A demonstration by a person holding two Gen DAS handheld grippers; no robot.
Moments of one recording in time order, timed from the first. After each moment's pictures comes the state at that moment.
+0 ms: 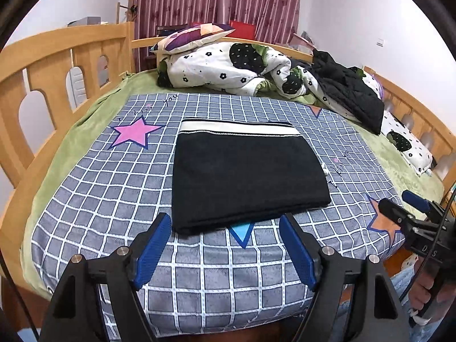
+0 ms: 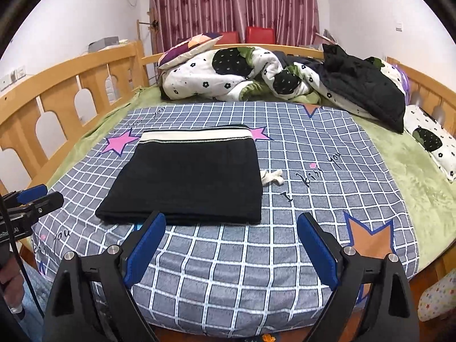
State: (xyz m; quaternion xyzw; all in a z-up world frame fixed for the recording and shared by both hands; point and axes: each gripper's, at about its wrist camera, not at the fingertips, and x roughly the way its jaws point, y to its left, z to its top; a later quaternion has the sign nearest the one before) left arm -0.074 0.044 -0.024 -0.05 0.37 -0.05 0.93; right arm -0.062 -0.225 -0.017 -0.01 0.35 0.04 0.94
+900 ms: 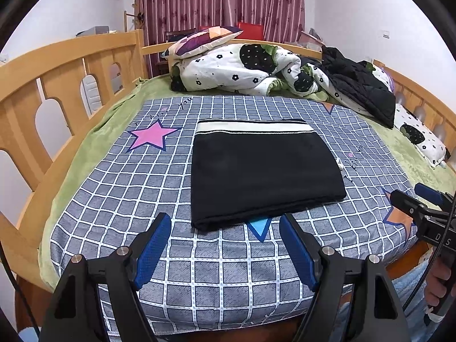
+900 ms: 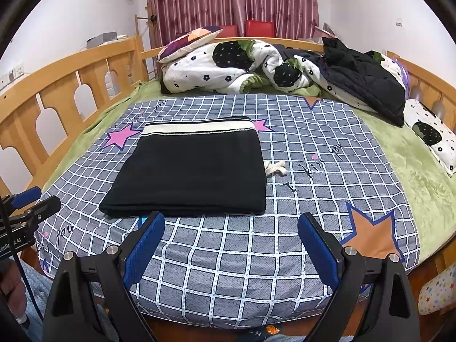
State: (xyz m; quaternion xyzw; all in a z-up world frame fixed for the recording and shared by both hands) left arm -0.088 0.046 -0.023 -0.02 0.36 -0.01 0.93; right arm -0.068 -0.220 -0.017 -0.01 0.37 0.04 0.93
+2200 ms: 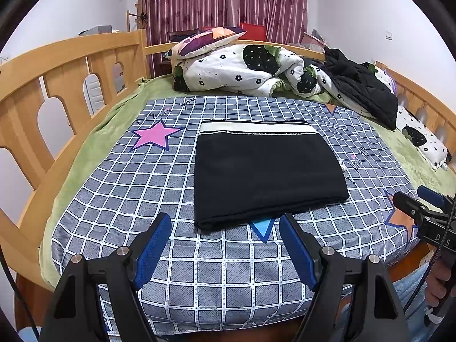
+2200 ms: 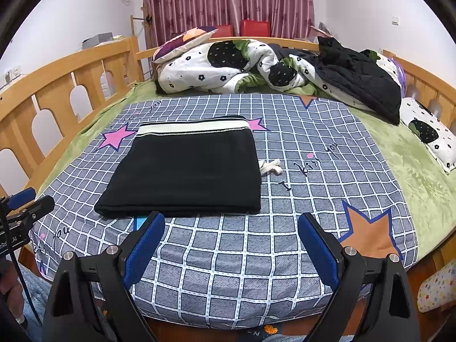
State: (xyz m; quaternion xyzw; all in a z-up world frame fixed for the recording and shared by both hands) left arm -0.088 0.049 -0.024 -0.02 0.36 -0.01 0.93; right arm -0.067 -0.225 -0.019 -0.01 0.37 0.03 0.93
